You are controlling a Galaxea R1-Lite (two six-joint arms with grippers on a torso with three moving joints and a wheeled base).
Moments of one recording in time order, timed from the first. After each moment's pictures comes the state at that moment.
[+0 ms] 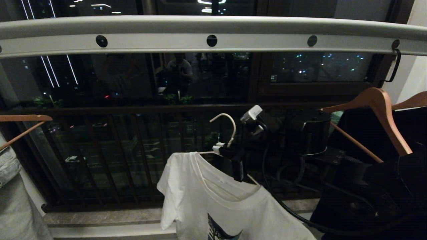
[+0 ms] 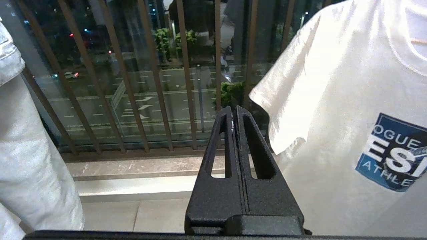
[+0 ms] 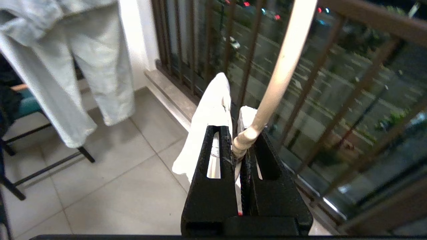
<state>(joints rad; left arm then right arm) -0.01 0.00 0.00 -0.01 0.00 0.00 0.67 1.85 -0.91 -0.80 0.24 -0.06</state>
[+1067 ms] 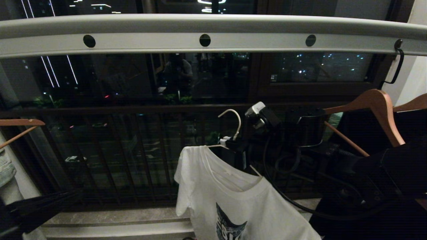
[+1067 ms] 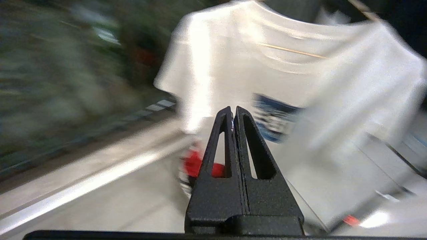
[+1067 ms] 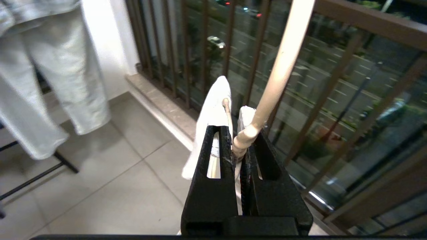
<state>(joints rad) -0.12 0.85 -0.56 0.00 -0.41 0.03 0.61 1.89 -0.96 -0.80 0.23 -0.05</state>
